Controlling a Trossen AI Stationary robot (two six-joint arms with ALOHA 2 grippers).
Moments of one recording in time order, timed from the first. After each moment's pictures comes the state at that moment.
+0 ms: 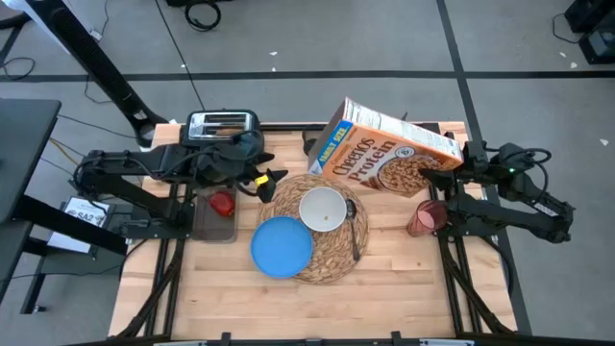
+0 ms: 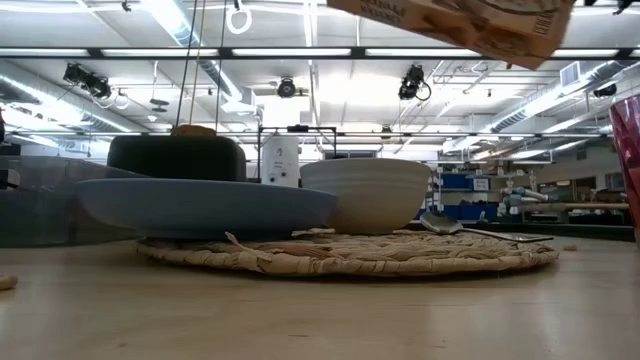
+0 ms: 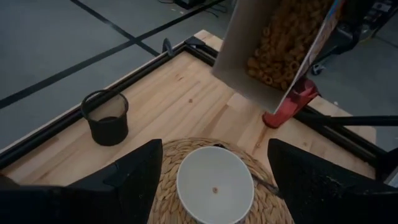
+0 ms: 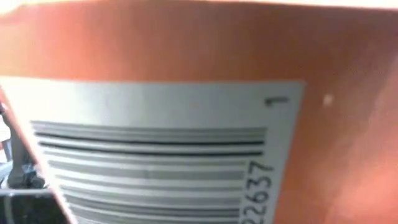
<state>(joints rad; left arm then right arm) -0.11 1.30 1.50 -0.73 -0.49 -0.57 -0.35 0.15 0.56 -0.19 -0.22 0.18</state>
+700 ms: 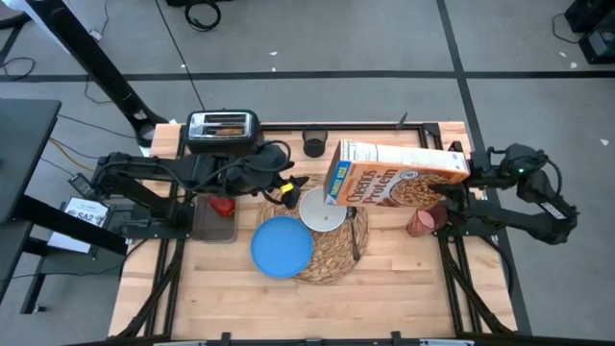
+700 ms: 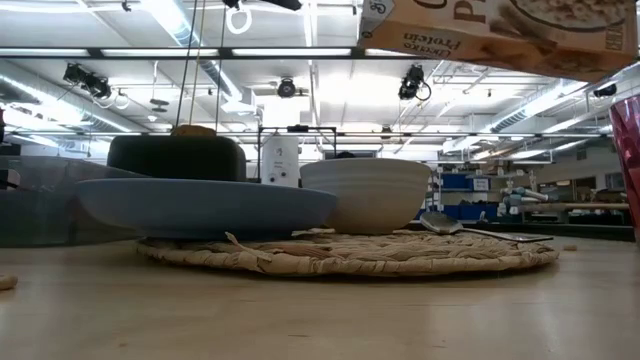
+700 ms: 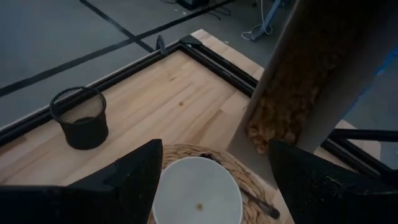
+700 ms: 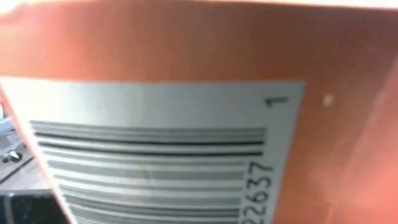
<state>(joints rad) -0.11 1.45 1.50 -0.59 -0.52 -0.63 -0.35 0.09 0.70 -0.60 -0.33 0.10</state>
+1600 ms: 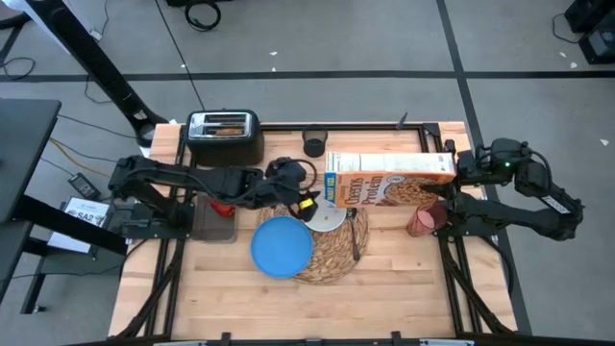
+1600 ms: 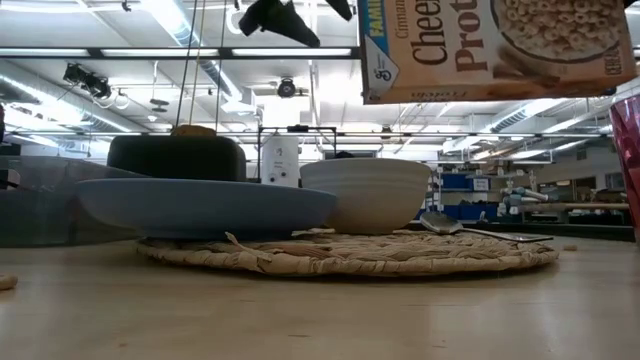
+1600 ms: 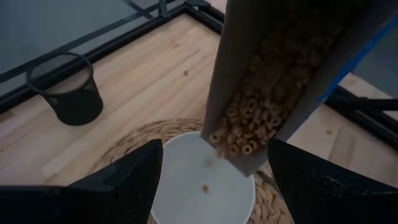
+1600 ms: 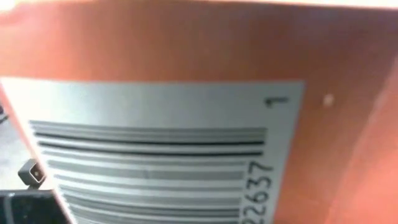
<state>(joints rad) -0.14 1.61 1.50 -0.58 -0.53 -0.67 -0.35 0.23 0.77 -0.73 -0.31 -0.03</state>
